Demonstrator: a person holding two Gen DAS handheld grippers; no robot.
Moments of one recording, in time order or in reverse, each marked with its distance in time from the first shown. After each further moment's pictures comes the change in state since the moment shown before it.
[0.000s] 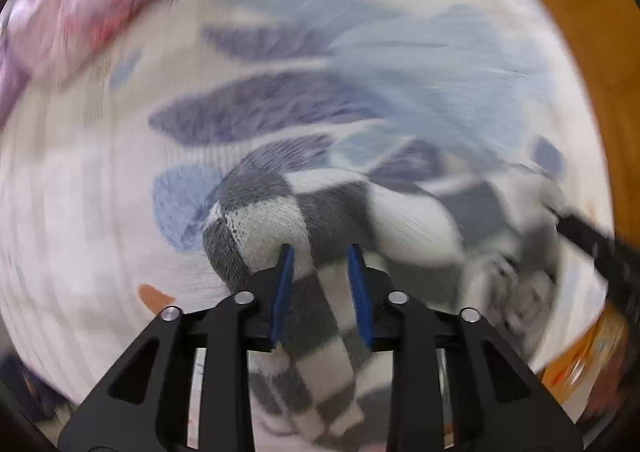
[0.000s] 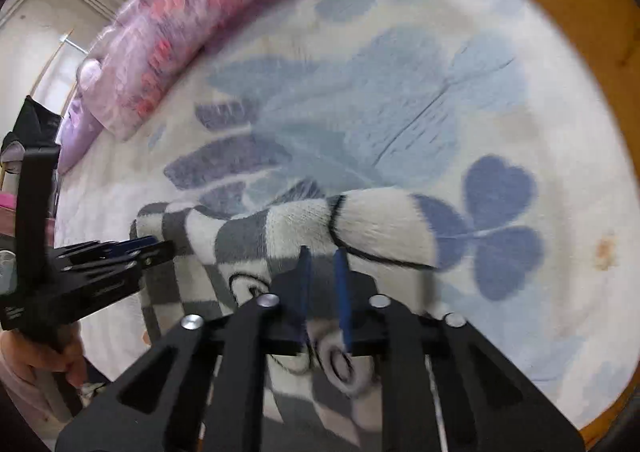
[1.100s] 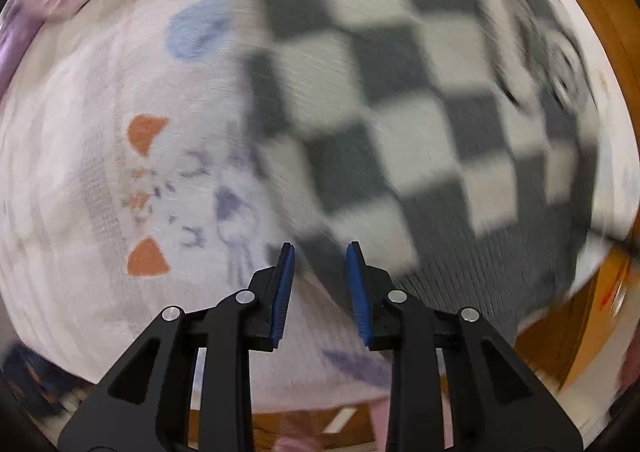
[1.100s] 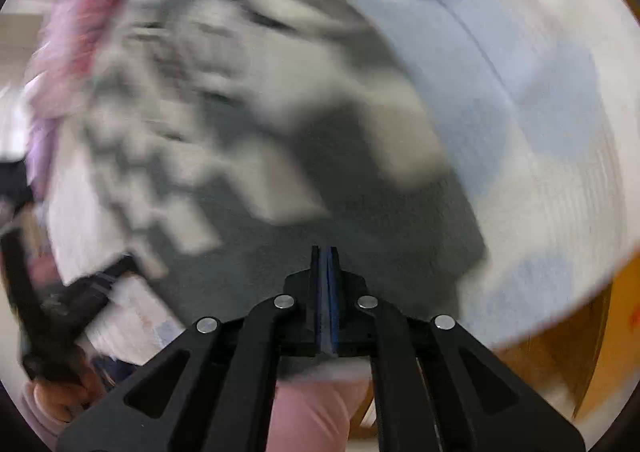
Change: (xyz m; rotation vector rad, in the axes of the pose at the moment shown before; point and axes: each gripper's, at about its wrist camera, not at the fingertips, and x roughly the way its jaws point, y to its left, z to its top) left arm 0.017 -0.015 -0.201 0.151 0.041 0.031; right arm -0.002 -0.035 -0.167 0.238 0.158 0.022
